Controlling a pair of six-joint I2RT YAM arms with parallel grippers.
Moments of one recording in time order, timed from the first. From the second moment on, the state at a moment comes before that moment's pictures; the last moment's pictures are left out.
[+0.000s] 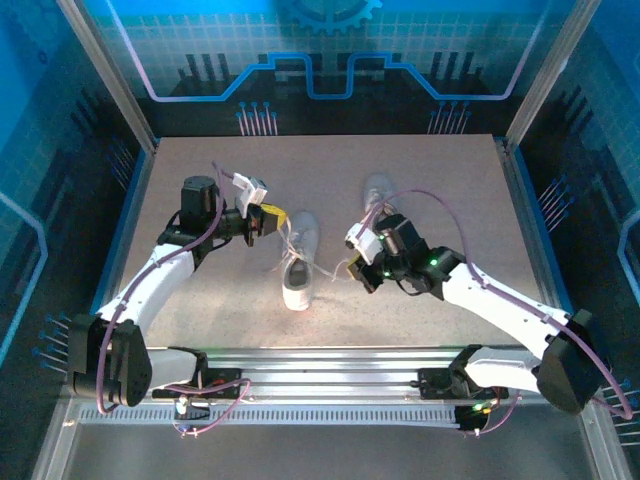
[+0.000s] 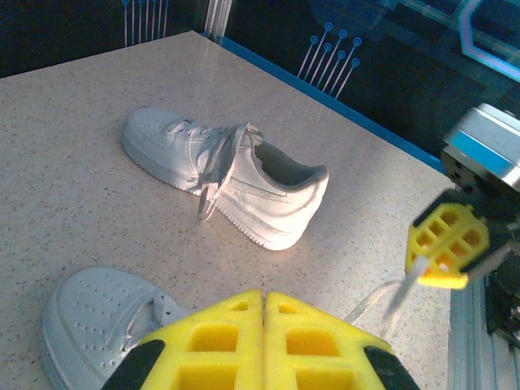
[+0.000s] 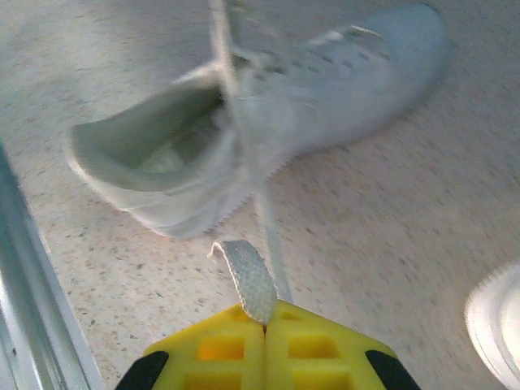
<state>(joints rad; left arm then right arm) -0.13 1.26 0.86 -0.09 0.91 0.09 0.67 1.20 0.85 -0.47 -0.24 -0.05</state>
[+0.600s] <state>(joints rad) -0.12 1.25 0.82 -0.07 0.88 0.07 0.60 1.27 0.87 -0.84 -0.05 0.16</state>
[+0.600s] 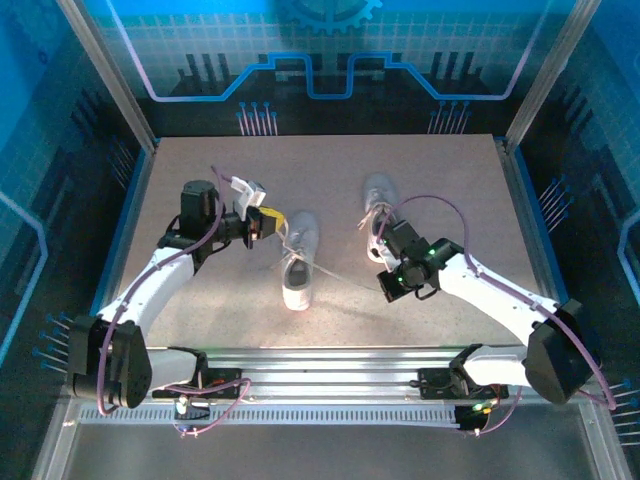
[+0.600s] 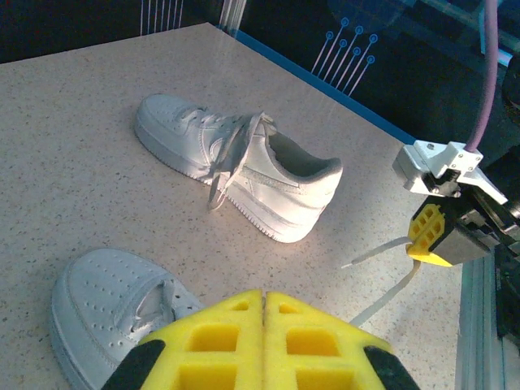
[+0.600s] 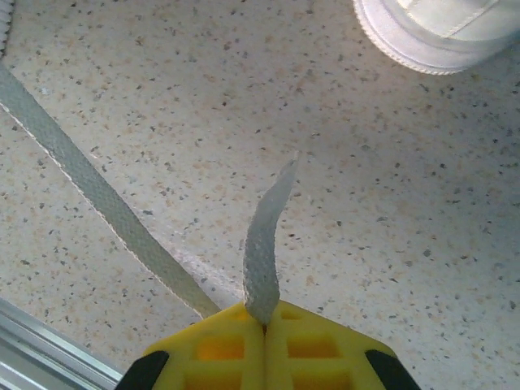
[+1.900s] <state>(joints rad) -0.10 1.16 0.75 -0.04 0.93 0.07 0.63 2.00 1.67 -0.71 -0.63 -0.14</state>
